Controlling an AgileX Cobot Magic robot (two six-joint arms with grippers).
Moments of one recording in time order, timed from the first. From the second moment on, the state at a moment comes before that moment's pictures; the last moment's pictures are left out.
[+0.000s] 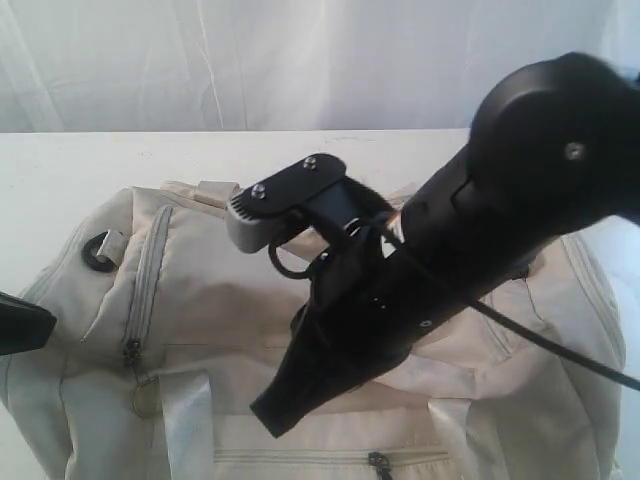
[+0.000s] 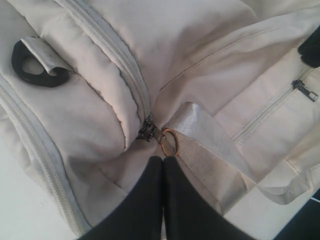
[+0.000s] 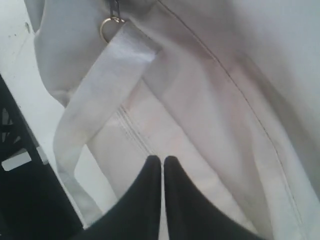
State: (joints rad) left arm -0.29 0.78 -0.70 -0.36 0.88 0.39; right arm 0.69 1.41 -1.02 0.35 0.80 -0.30
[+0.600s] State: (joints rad) left arm -0.29 0.78 -0.70 -0.35 0.88 0.37; right arm 0.77 1.63 -1.02 0.74 0.64 -0.53
